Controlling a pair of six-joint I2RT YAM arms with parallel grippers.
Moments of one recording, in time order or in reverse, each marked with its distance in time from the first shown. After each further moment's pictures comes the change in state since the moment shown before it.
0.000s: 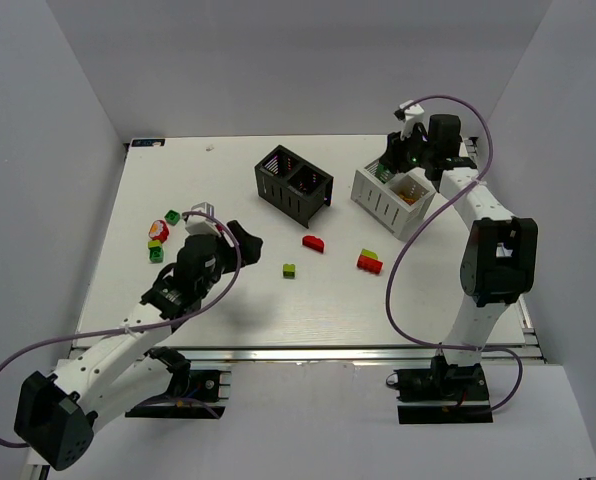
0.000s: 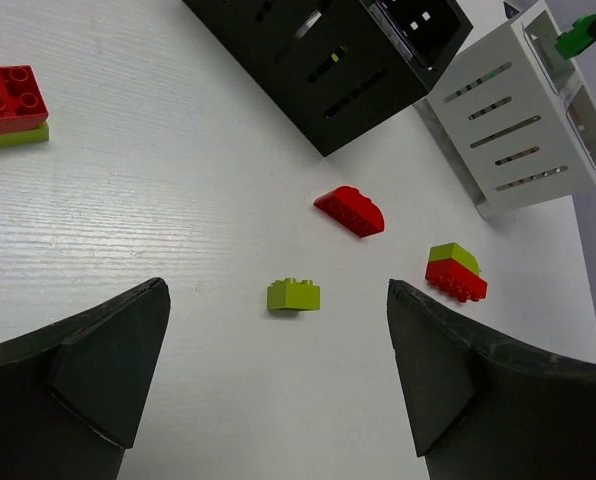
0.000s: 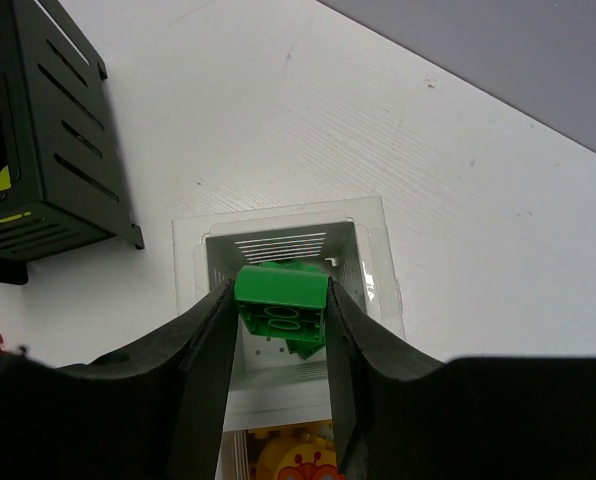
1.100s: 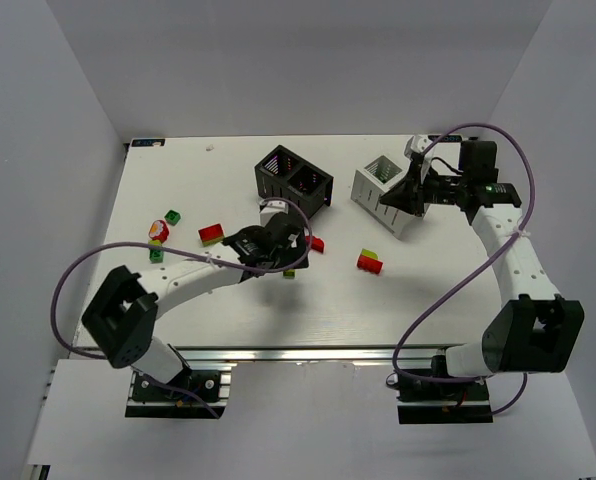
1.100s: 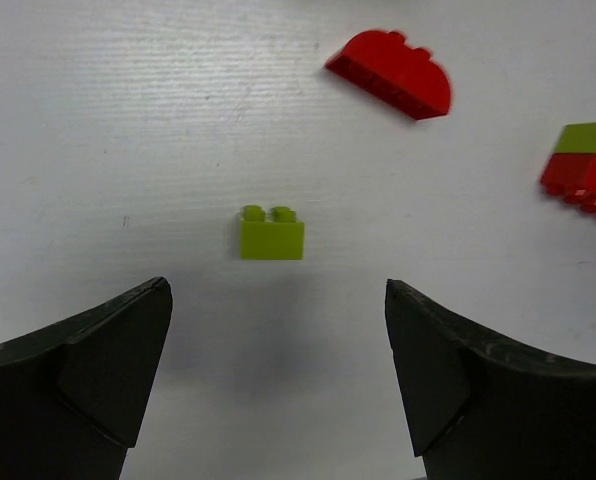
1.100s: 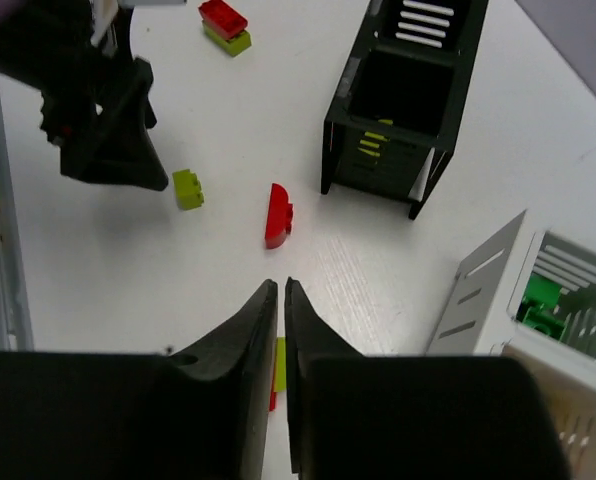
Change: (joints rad) left arm -0.235 0.615 0.458 -0.340 -0.089 -0.060; right arm -0.055 -0.465 -0.225 -0.441 -0.643 -0.425
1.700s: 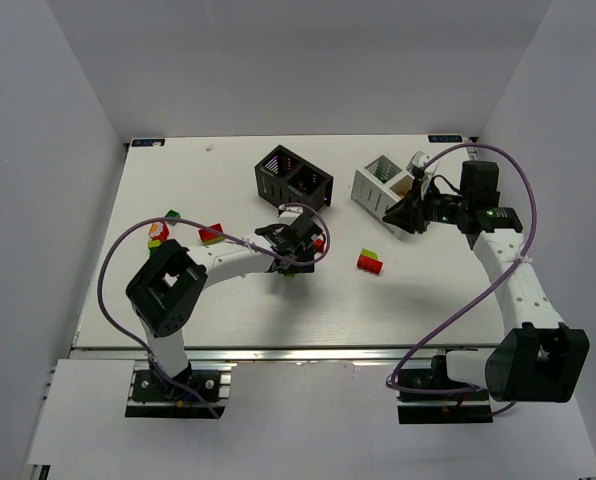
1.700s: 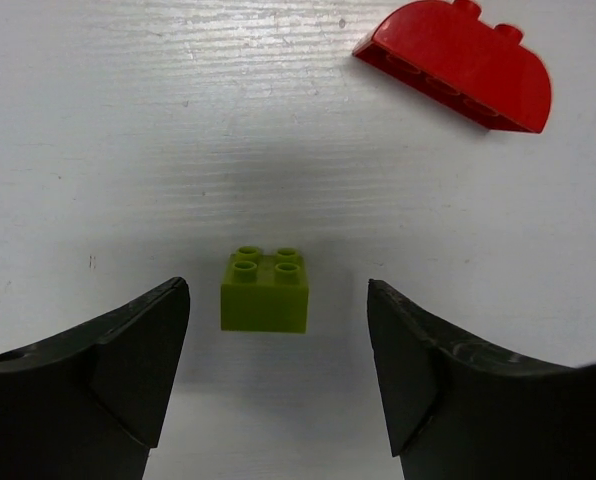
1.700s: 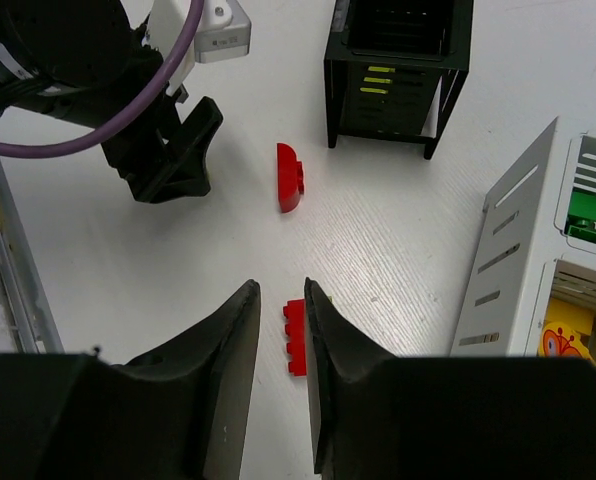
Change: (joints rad) left arm -0.022 0.295 0.146 -0.075 -0.042 0.013; right arm -0.002 -0.154 -0.195 0.060 0.127 0.149
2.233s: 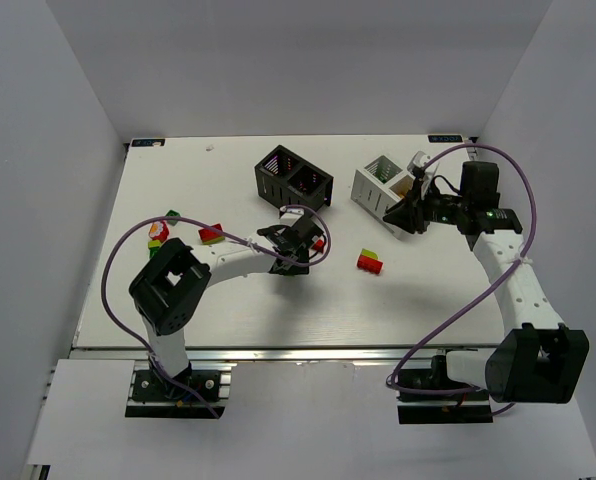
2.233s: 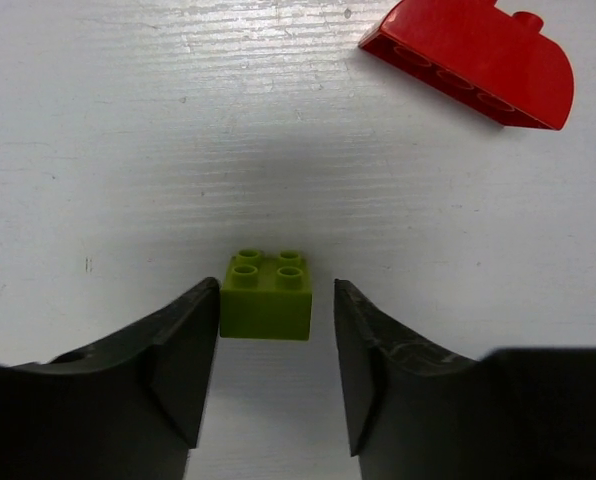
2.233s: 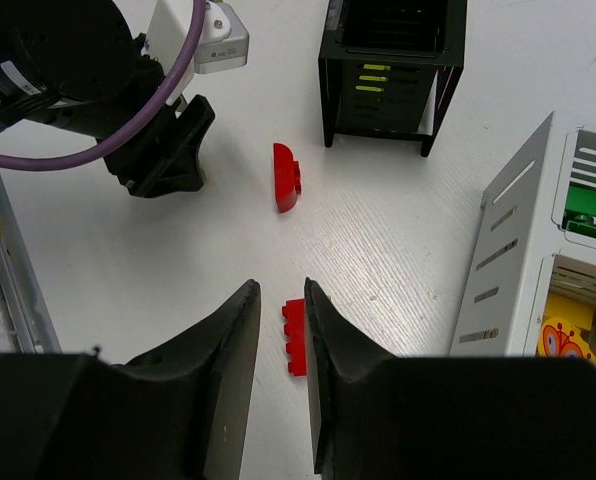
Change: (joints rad) left arm -0.005 0.027 0.002 0.003 0.000 0.008; right arm -0.002 -0.005 -0.012 0.023 0.011 0.023
